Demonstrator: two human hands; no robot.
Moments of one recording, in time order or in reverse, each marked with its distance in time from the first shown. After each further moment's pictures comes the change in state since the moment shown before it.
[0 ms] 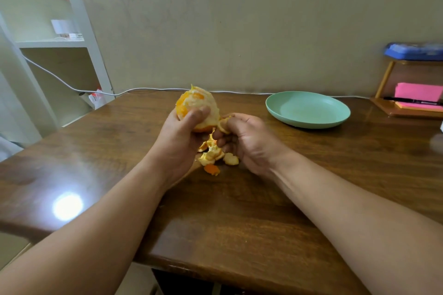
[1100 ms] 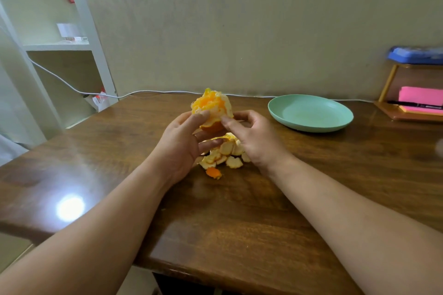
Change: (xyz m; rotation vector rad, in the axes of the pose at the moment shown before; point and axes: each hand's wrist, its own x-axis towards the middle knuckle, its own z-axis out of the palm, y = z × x) left_hand 0.005 -0.001 -0.007 -0.032 0.067 -0.117; right_hand 0.005 0.002 -0.012 -0.417 0.215 -0.158
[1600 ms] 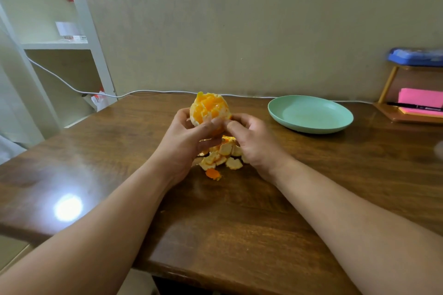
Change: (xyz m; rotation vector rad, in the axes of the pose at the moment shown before) left_hand 0.002 -0.005 -0.002 0.188 0.007 0.078; right_hand -0.002 -0.002 0.001 -0.034 -0.074 0.032
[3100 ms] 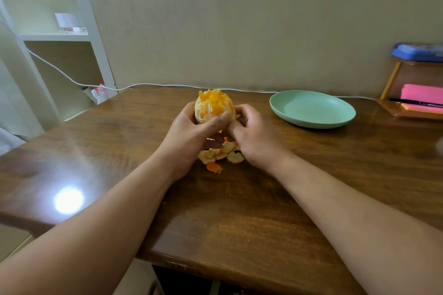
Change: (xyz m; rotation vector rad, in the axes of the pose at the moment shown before) left_hand -0.007 0.003 0.007 0.197 -0.016 0.033; right_hand -0.009 -0.008 -0.002 -0.299 0.002 -0.134
